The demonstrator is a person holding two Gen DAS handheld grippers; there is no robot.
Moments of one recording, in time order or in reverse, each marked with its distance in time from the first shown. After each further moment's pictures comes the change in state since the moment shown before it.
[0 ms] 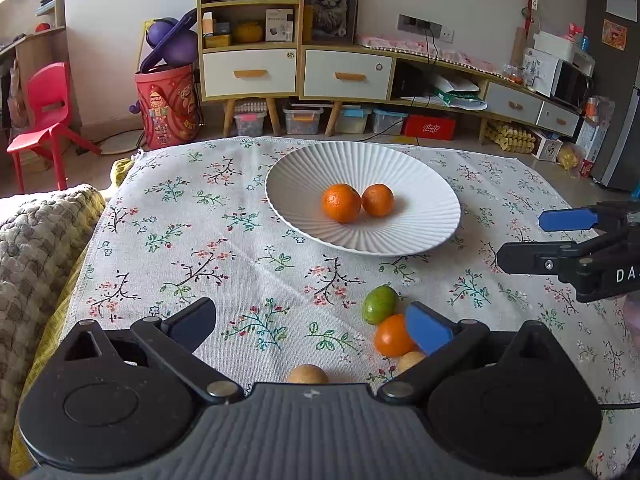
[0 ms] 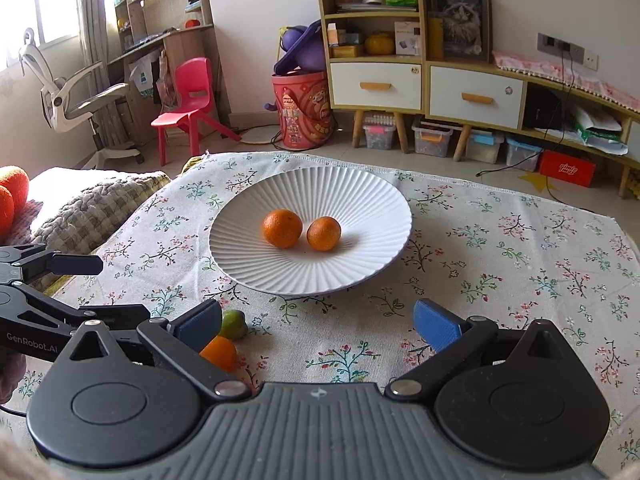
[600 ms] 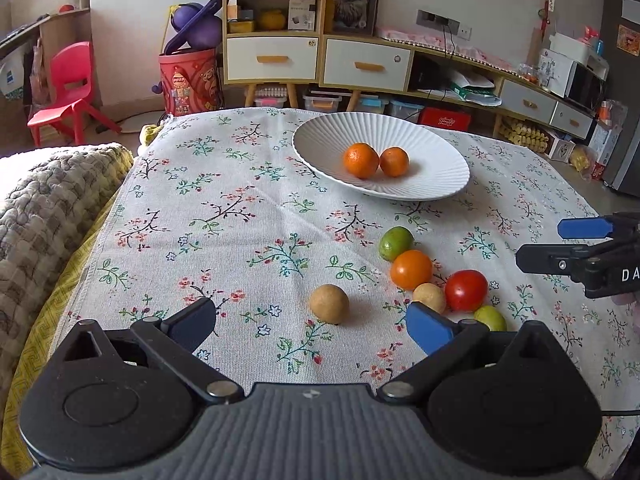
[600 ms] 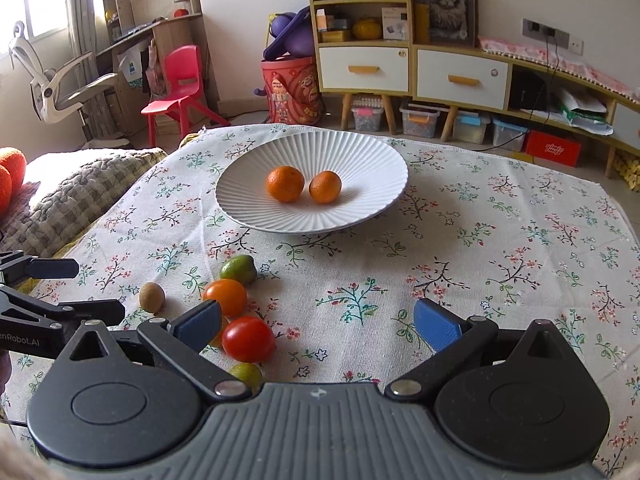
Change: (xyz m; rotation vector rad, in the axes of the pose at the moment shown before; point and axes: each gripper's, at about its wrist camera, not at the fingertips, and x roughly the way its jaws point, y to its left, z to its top) left arm -0.024 0.007 -0.051 -0.040 0.014 0.037; right arm -0.010 0.014 -0.037 0.020 0.025 -0.040
